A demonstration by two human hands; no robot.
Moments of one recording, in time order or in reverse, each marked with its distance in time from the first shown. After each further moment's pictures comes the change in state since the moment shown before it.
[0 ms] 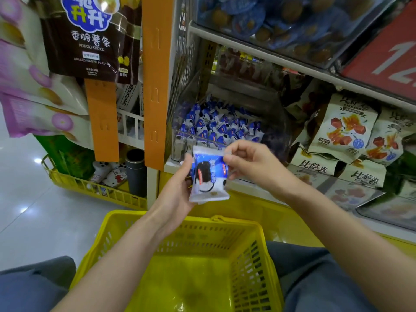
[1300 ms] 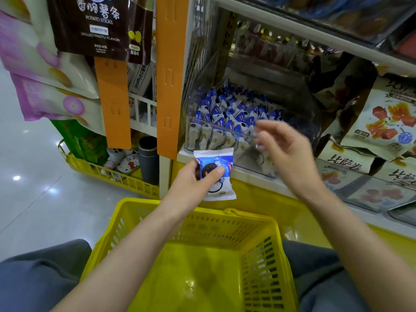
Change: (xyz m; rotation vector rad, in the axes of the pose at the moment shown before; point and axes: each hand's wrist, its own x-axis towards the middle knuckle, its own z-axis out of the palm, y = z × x) left_hand 0.005 -0.007 -0.010 0.504 0.220 0.143; right_hand 0.007 0.028 -0.008 -0.286 0.384 -0.175
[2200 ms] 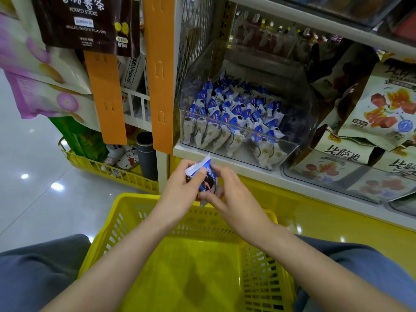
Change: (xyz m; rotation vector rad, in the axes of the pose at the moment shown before) left_hand -0.007 -0.014 0.002 0.169 0.114 0.003; right_hand -0.066 0.021 0.070 -0.219 -0.309 0.033
